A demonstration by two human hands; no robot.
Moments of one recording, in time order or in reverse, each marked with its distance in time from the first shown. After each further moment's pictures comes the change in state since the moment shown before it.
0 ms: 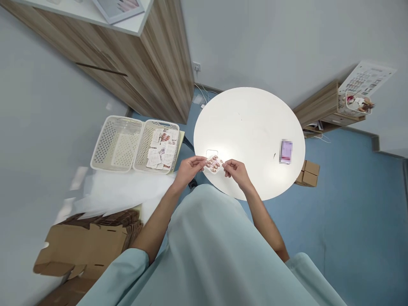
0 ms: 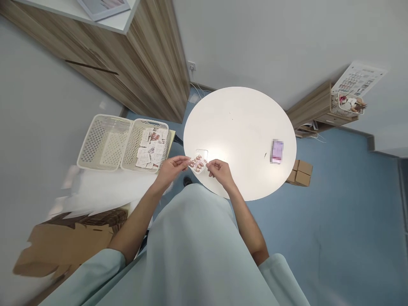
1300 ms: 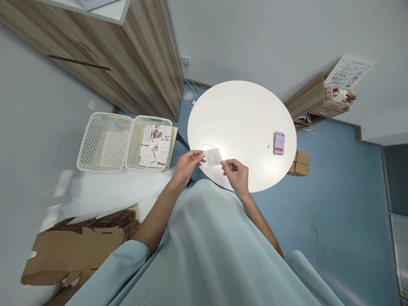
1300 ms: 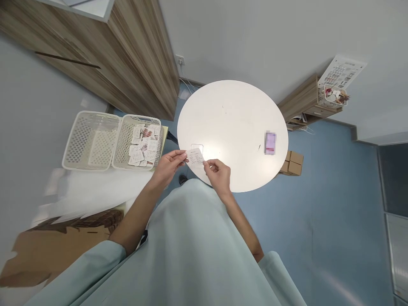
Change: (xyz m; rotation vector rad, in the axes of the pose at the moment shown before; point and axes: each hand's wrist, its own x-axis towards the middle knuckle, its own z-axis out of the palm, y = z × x) left_hand -0.015 0.010 0.010 -0.237 -0.043 -0.057; right_hand -0.060 -0.013 0.031 -0.243 0.386 -0.244
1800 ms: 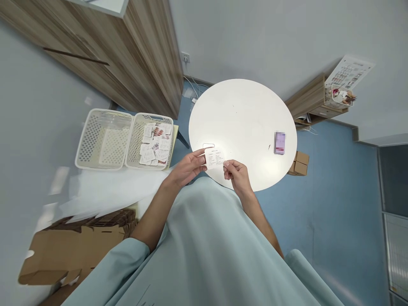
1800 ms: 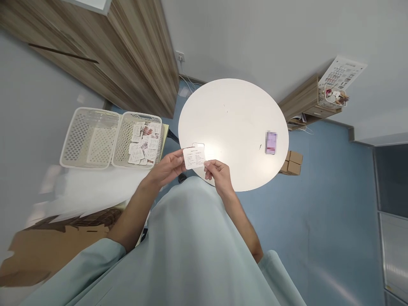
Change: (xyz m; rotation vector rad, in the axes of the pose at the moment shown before) left_hand -0.004 0.013 -0.016 -0.221 -0.419 -0.032; right_hand 0.003 -0.004 0.002 0.441 -0.211 0.281
